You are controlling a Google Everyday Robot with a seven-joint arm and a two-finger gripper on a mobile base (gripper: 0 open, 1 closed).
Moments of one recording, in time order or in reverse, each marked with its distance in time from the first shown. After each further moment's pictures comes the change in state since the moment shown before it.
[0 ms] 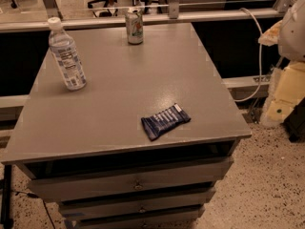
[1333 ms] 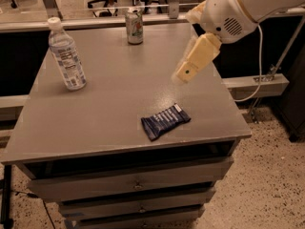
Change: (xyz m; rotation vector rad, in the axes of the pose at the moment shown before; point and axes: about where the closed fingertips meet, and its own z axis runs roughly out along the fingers) arm -0.162 -0.048 0.032 -0.027 -0.516 -0.006
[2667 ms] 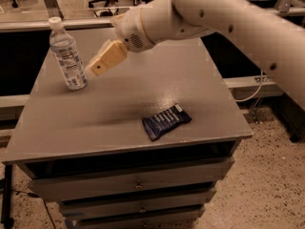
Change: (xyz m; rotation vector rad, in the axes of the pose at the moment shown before) arm -0.124 -0.015 0.161 -0.076 -0.383 0.009
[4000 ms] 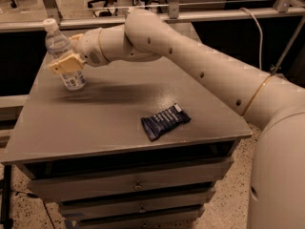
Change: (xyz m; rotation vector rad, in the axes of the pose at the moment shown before) arm -0.019 0.002 0.140 -0.098 -0.219 -0.014
